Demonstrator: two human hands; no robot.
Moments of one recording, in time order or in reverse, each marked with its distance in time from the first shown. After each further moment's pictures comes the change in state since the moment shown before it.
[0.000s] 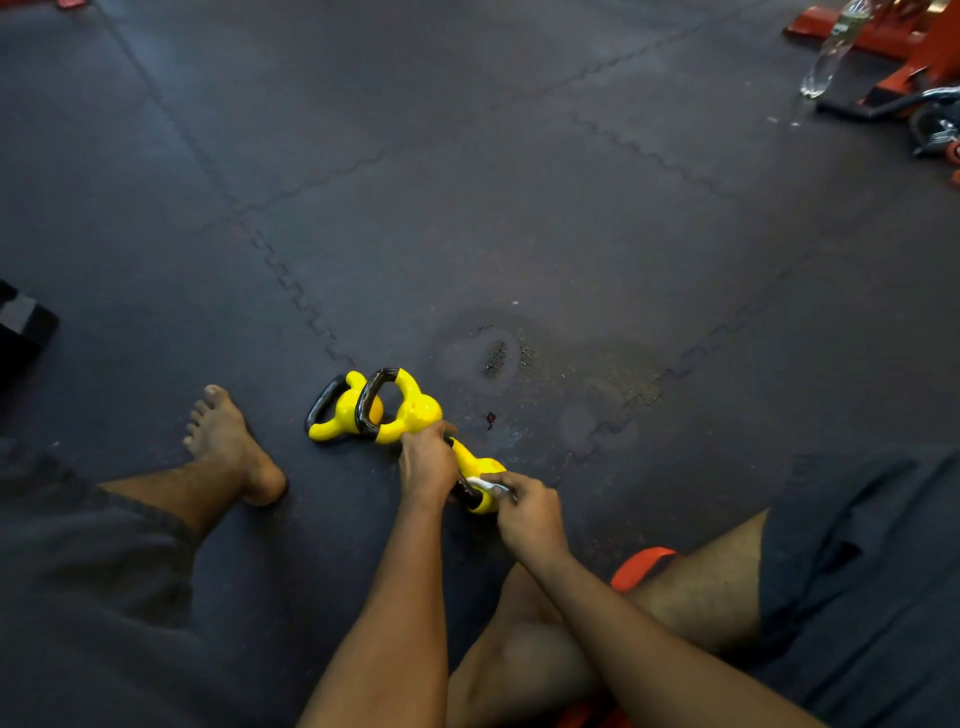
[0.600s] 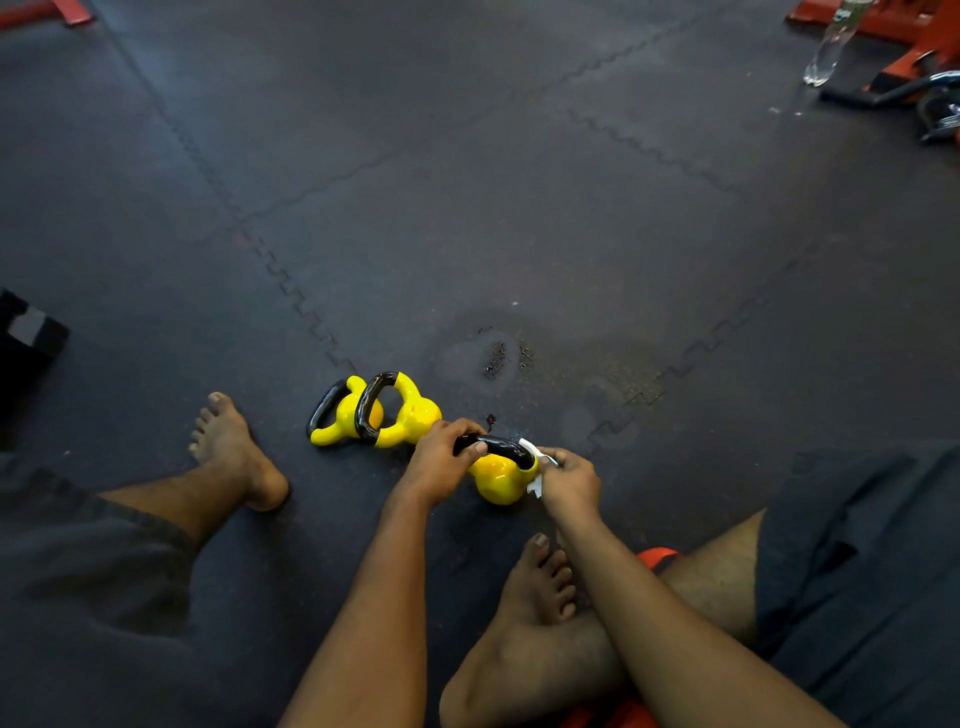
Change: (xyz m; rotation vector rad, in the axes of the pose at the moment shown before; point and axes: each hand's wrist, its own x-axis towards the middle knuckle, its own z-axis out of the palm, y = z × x) left_hand 0.000 -0.001 -0.003 -0.078 -0.216 0.327; right_hand 0.042 0.012 -0.031 0.292 0.228 0.318
